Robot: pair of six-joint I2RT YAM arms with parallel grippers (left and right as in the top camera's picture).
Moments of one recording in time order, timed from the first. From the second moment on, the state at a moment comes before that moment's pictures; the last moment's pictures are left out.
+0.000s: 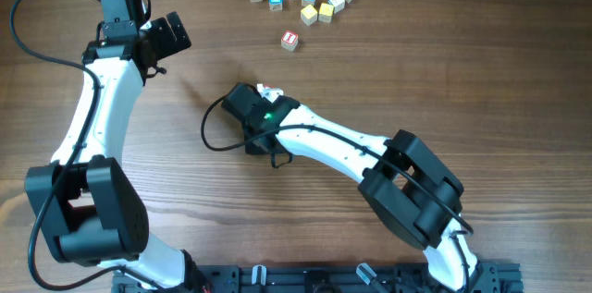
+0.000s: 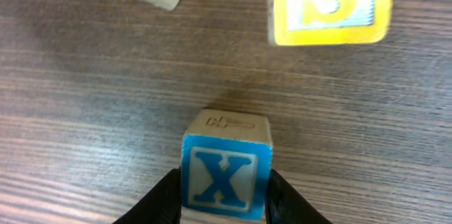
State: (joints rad) left arm 0.10 1.76 1.36 -0.49 -0.06 -0.28; right arm 0.91 2.13 1.53 -0.72 0.08 0.81
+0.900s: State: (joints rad) left arm 0.10 1.76 1.36 -0.49 -0.06 -0.28; right arm 0.91 2.13 1.53 -0.73 0.18 0.88
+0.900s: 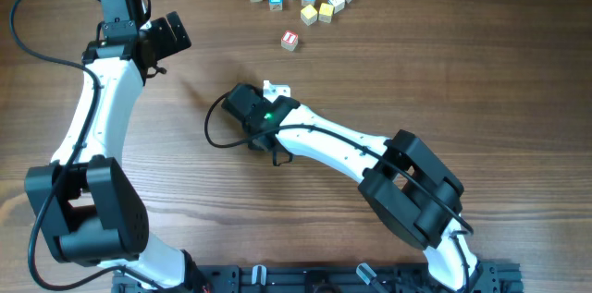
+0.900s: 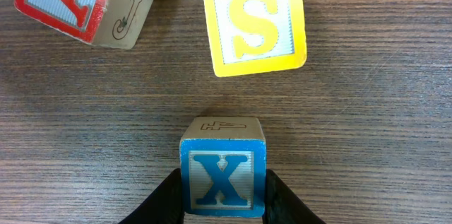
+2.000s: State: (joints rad) left arm 0.10 1.76 1.36 -0.49 -0.06 -0.28; right arm 0.91 2.13 1.53 -0.72 0.22 0.89
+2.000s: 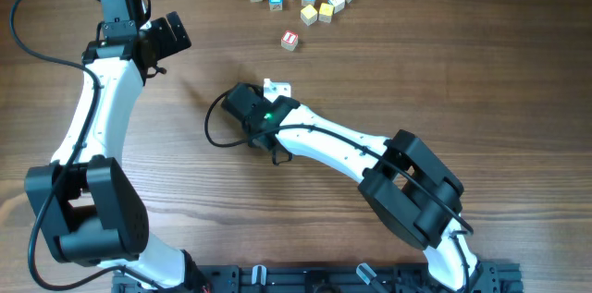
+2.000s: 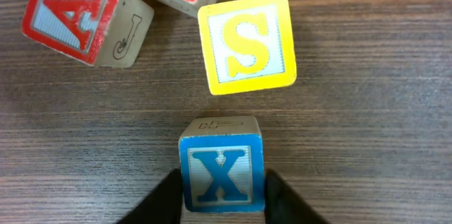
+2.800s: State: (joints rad) left arm 0.10 1.76 1.36 -0.49 -0.06 -0.28; right arm 0.91 2.13 1.53 -0.71 0.24 0.92
